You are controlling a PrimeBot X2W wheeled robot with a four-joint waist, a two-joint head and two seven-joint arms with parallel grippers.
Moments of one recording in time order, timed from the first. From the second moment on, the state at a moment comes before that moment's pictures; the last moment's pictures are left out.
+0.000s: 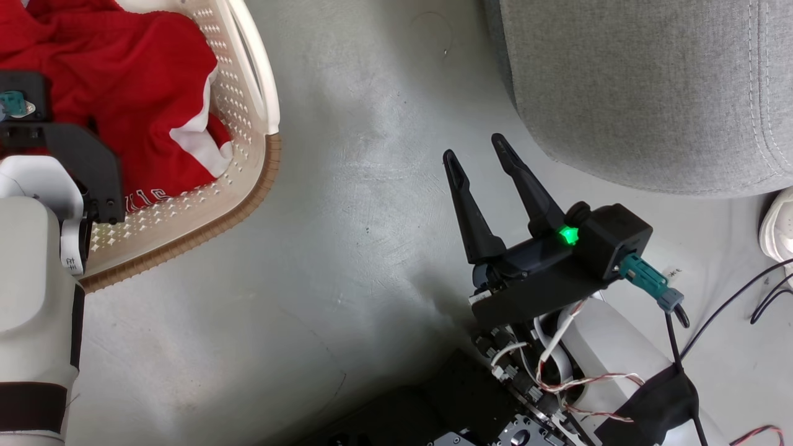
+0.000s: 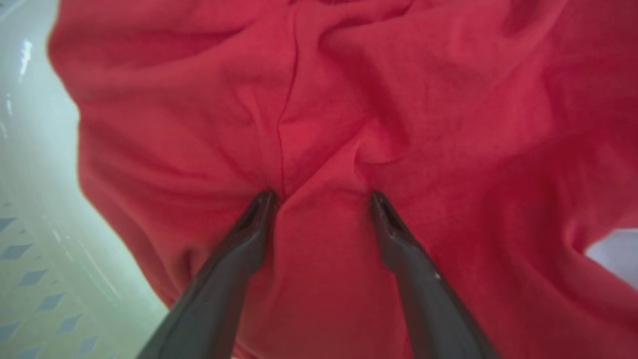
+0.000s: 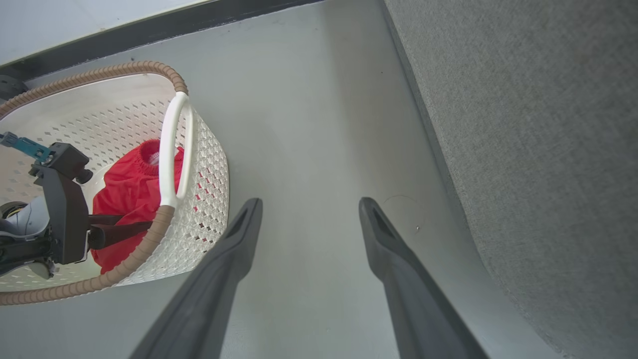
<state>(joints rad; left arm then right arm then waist) -0.86 0.32 -0.14 0.71 -0.14 0.03 0.38 -0.52 -0.05 0.56 0.18 0.44 -0.08 -0.26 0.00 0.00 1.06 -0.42</state>
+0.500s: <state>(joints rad) -0.89 0.32 -0.16 0.75 -0.12 0.03 0.35 -0.51 -0.05 0.54 0.18 0.44 -0.08 -0.26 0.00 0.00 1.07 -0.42</state>
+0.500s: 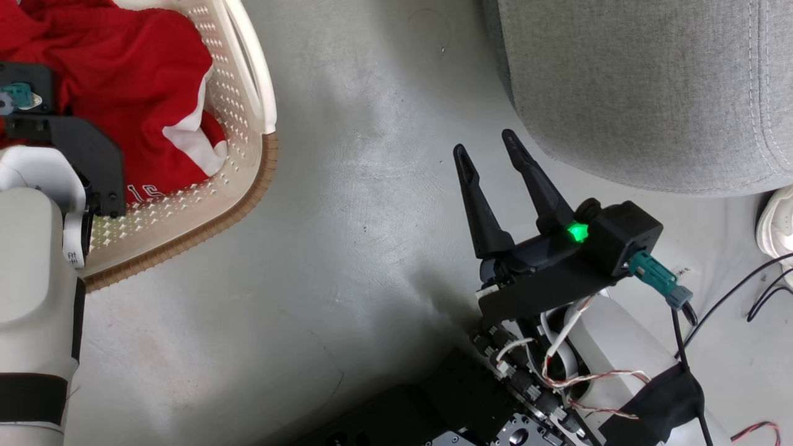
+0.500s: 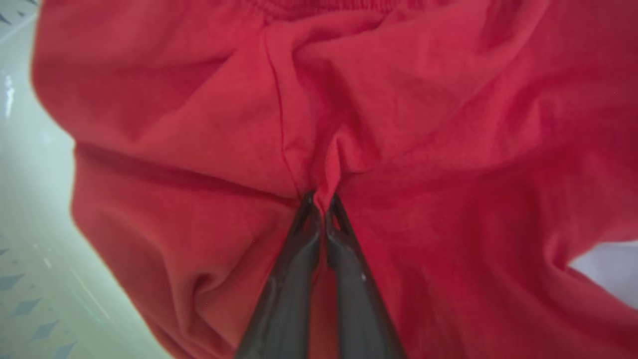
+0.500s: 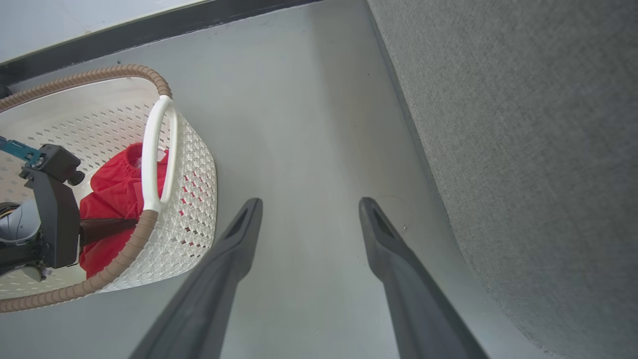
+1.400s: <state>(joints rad) -0.82 0.10 -0.08 0.79 -0.29 -0.01 0.01 -0.54 -0.08 0.32 0.32 0.35 -0.04 -0.26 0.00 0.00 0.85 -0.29</state>
